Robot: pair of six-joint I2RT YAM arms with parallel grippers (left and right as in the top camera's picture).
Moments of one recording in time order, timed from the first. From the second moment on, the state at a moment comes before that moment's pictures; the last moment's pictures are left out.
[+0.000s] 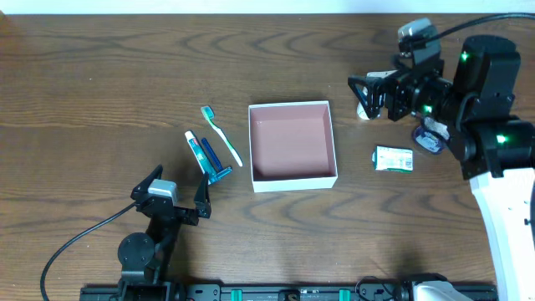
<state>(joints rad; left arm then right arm) -0.05 0.01 0.02 -0.10 0.18 -0.08 0.09 1.30 1.38 -0.63 -0.55 -0.08</state>
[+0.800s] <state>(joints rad) -0.05 0.01 0.02 -0.10 0.18 -0.08 0.10 1.50 1.39 -0.71 -0.03 0.62</state>
